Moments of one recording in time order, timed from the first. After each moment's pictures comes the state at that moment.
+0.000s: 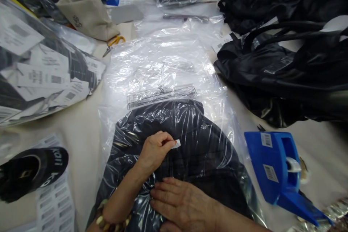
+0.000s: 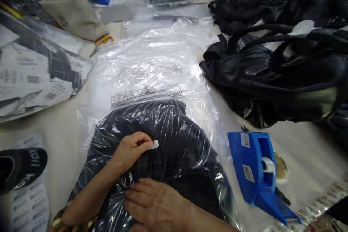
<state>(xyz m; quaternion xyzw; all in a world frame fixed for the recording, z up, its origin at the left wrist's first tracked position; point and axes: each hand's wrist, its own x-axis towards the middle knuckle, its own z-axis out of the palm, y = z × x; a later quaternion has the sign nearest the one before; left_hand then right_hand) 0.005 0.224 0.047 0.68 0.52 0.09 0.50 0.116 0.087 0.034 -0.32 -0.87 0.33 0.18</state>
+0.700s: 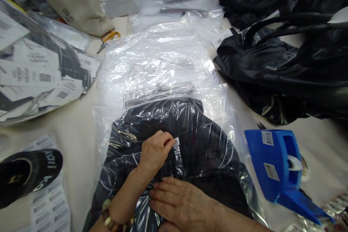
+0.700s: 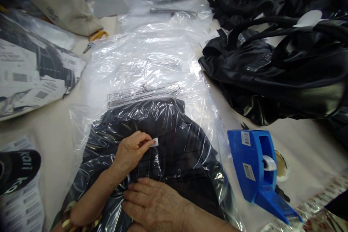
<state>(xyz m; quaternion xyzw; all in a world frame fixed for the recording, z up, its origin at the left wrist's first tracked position) 0.007 0.214 0.028 0.78 0.52 0.06 0.35 0.115 0.089 0.032 -0.32 -0.86 0.34 0.18</state>
